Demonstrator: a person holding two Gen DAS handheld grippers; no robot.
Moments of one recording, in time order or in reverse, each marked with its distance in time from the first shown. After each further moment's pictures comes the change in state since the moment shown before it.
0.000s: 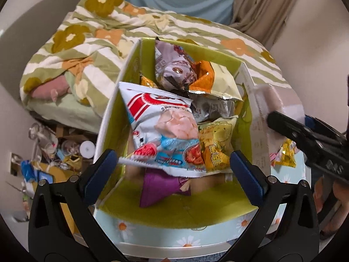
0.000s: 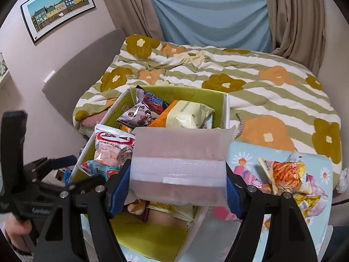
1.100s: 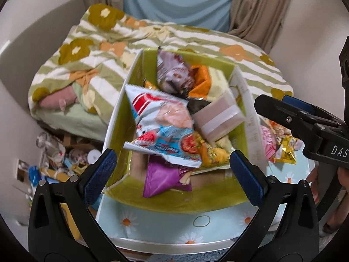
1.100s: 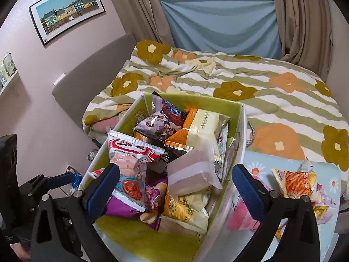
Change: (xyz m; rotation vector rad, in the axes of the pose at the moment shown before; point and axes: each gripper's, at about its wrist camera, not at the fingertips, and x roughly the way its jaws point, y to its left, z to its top) left arm -0.030 -0.018 -0.020 0.057 -0.082 0.028; right arm -0.016 0.019 0.001 -0.015 -0.063 0.035
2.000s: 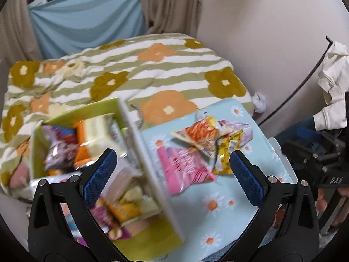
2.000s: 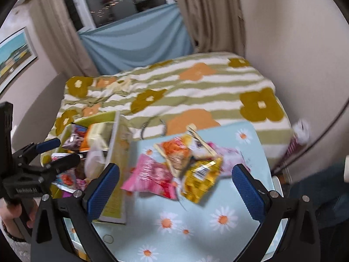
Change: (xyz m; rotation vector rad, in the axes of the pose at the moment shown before) left arm 0.036 -0.198 0.068 0.429 0.007 -0.281; right arm -0.142 -0.159 -0.079 0.380 -0.076 -0.340
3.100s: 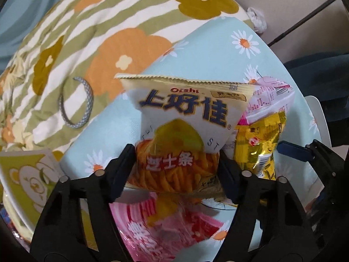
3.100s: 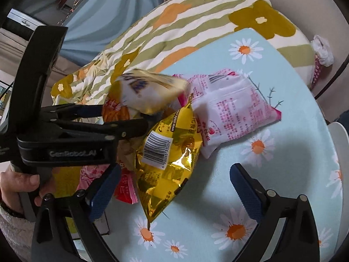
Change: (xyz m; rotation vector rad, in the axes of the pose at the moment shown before) left arm 0.252 -0.084 0.026 0.283 0.514 -0.043; right arm 0.156 -0.082 -0.043 0.286 0.278 0.163
